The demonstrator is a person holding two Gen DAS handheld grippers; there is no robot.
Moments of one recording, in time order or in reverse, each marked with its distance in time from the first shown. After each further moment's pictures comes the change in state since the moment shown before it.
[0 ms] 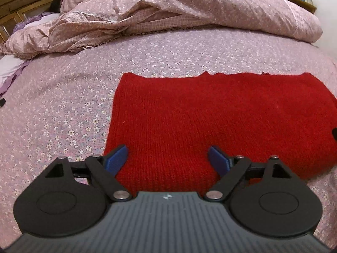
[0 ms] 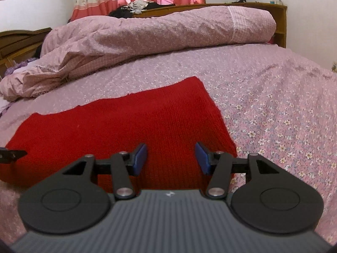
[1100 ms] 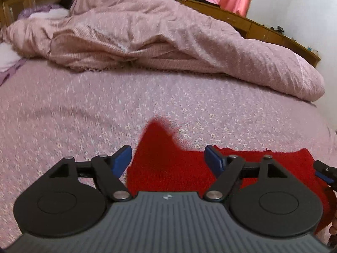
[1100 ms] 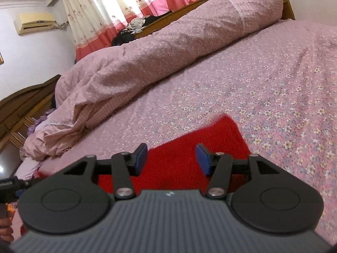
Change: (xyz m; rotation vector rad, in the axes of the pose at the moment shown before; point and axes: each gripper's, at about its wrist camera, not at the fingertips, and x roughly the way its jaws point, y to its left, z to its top) left arm 0.017 0.060 0.103 -0.186 -0.110 -0.099; right arm 0.065 -0.025 0.065 0.285 -0.046 0.213
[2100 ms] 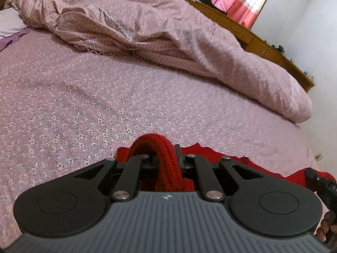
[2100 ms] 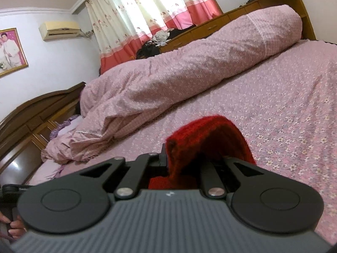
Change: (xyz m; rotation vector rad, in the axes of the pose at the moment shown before) left arm -0.020 0.010 -0.005 -0.188 0.030 -0.084; right arm -0.035 0.017 0.025 -0.047 -0.065 0.129
